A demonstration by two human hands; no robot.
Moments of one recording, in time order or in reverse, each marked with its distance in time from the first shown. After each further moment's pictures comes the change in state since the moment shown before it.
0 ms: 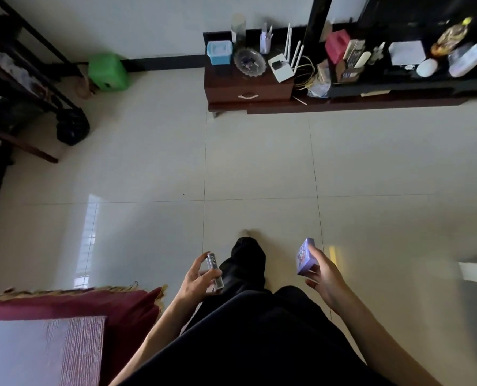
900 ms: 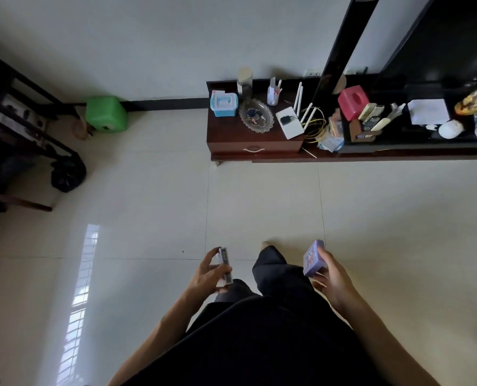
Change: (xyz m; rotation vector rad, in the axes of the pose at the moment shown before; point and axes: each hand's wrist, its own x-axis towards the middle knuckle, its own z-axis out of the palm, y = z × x) left_hand 0.205 0.351 0.050 0.024 0.012 0.003; right_hand 0.188 -0.336 0.071 0.025 -0.021 0.007
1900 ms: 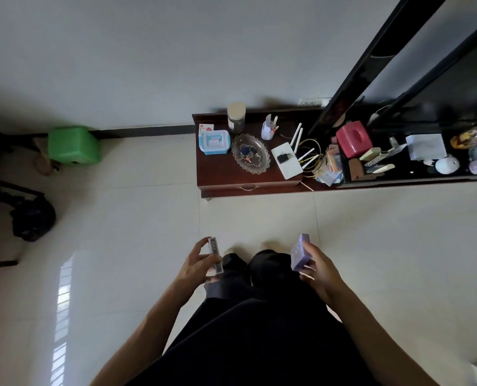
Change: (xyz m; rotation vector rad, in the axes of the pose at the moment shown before) left_hand 0.220 0.287 -0.063 0.001 -0.135 0.008; right_hand 0.140 -0.279 0.154 0.066 0.016 0.074
